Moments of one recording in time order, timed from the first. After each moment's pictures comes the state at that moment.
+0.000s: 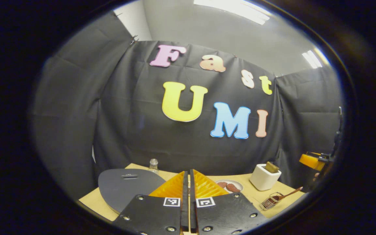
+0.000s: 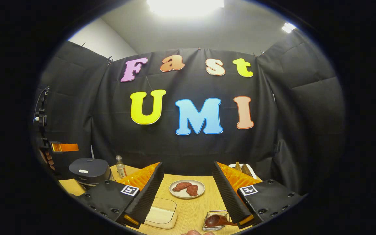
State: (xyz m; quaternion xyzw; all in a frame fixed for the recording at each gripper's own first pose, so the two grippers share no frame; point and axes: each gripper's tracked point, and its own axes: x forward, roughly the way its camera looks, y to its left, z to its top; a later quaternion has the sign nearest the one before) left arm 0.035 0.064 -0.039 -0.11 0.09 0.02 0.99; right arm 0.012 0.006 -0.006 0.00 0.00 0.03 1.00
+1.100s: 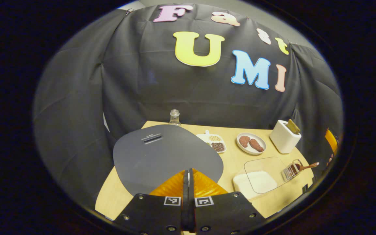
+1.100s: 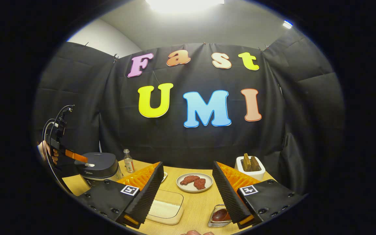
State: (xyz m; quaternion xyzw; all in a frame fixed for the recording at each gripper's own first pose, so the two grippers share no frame) left arm 0.033 0.108 -0.150 -0.06 0.31 0.03 0.95; right arm 0.006 0.019 -0.035 0.01 0.03 0.07 1.00
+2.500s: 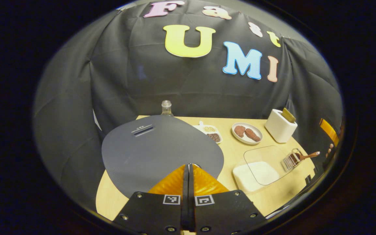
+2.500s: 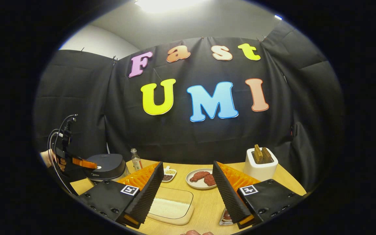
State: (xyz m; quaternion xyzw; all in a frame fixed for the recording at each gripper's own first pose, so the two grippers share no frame) left arm 0.030 0.101 -0.179 -0.03 0.34 -0.01 0.94; right arm 0.016 0.031 -0.051 0.05 0.04 0.10 0.99
